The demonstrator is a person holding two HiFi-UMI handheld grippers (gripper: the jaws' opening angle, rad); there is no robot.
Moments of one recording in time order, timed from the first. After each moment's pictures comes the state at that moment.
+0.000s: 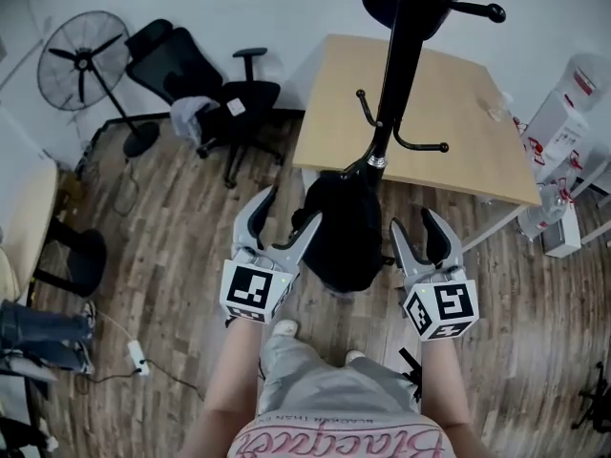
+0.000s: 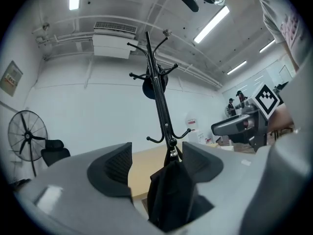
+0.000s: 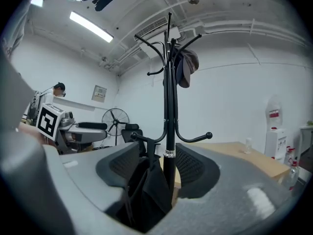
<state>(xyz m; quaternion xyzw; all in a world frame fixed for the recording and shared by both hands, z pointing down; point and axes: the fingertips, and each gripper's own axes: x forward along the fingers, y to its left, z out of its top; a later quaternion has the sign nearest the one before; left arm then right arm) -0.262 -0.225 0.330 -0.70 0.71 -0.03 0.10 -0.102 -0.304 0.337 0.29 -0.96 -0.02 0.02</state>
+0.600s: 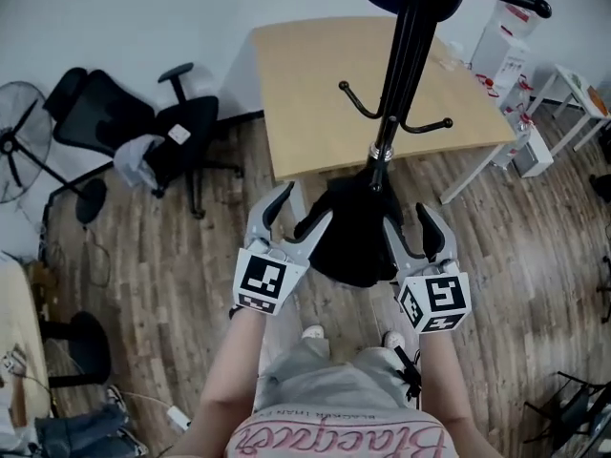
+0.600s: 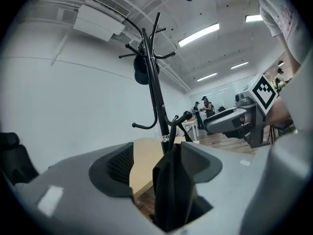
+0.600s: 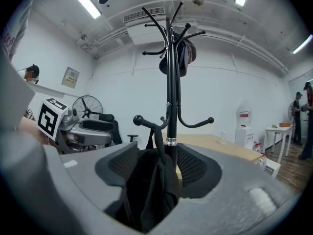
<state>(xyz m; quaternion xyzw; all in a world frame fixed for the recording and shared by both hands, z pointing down) -0.317 -0.293 0.377 -0.84 0.54 -0.07 0.08 -0.170 -0.301 0.378 0.45 -0.89 0.00 0.06</state>
